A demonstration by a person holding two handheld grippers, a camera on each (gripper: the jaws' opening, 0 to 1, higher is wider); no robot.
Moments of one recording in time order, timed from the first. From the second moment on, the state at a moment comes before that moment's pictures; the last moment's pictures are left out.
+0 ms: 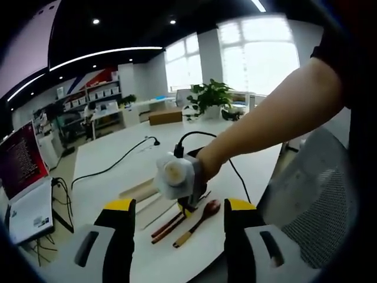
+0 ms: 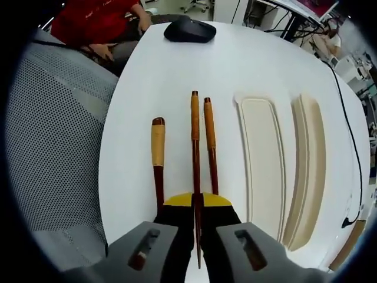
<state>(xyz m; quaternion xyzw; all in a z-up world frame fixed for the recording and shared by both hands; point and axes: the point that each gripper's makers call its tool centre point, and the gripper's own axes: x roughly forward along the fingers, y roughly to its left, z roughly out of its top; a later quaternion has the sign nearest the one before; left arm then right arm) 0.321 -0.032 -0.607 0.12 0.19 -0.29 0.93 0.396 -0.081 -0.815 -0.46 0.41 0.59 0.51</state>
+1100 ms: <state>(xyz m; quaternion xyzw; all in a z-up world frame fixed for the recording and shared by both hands) 0.321 -0.032 -0.606 0.12 0.19 -0.29 0.93 0.397 -0.076 -0.805 -0.42 0.41 0.61 0.53</state>
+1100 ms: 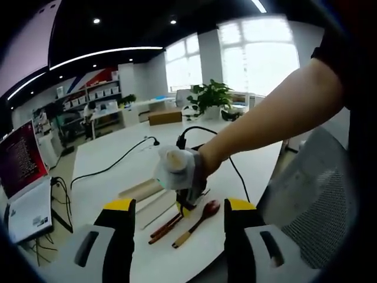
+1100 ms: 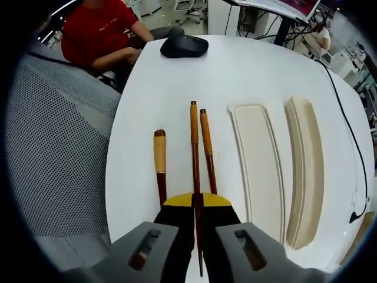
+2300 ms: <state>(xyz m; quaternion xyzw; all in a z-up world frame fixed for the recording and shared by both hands) 0.318 -0.034 -0.608 0.13 0.19 -0.29 0.93 0.396 -0.071 -0.795 -0.41 0.39 0.63 0.53</state>
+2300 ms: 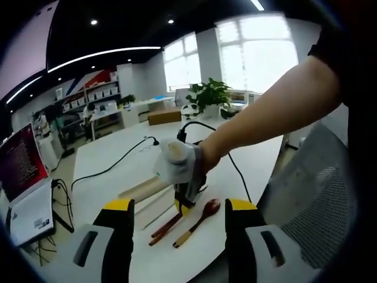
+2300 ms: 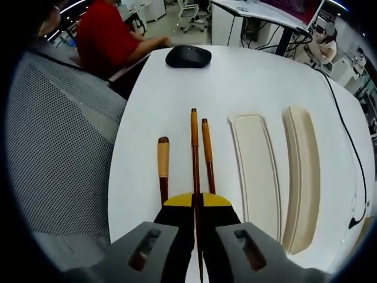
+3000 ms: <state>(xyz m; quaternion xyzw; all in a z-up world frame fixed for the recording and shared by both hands) 0.320 -0.032 -0.607 0.12 0.19 -0.29 0.93 0.401 -0.067 -0.783 -0.40 0.38 0.64 0.54</state>
